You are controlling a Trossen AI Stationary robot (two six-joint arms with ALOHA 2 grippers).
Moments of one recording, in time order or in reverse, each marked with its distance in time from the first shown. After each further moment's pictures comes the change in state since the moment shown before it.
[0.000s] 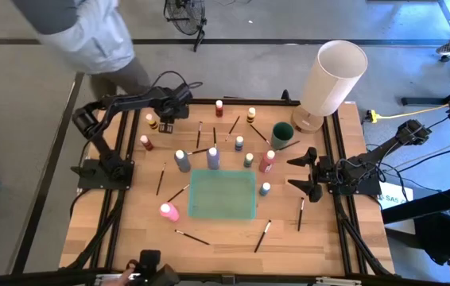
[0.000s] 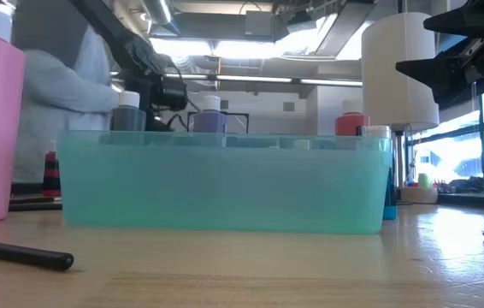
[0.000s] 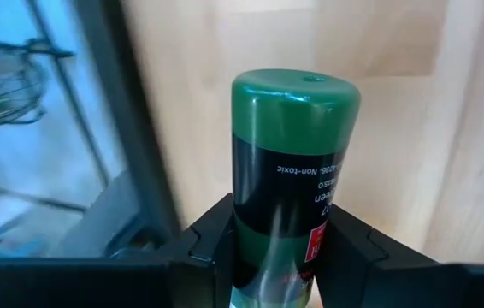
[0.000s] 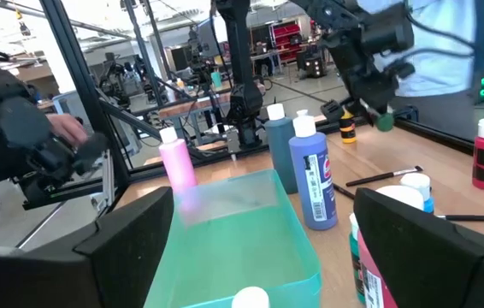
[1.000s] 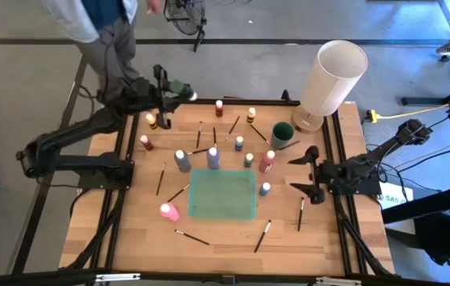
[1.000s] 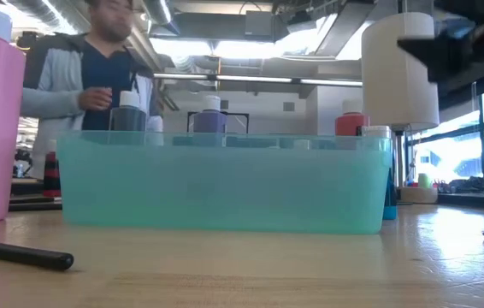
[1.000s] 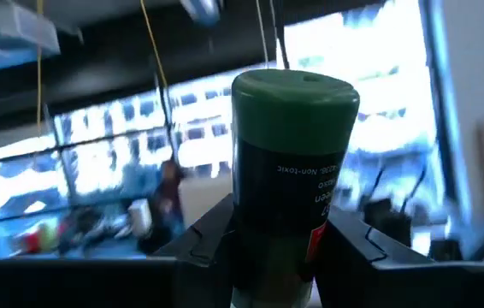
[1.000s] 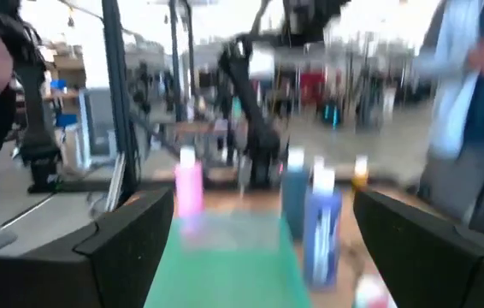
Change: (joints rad) left arm -0.182 -0.692 -0.227 1.319 0.844 -0.845; right arm 0.000 0.039 0.000 0.195 -0.087 -0.312
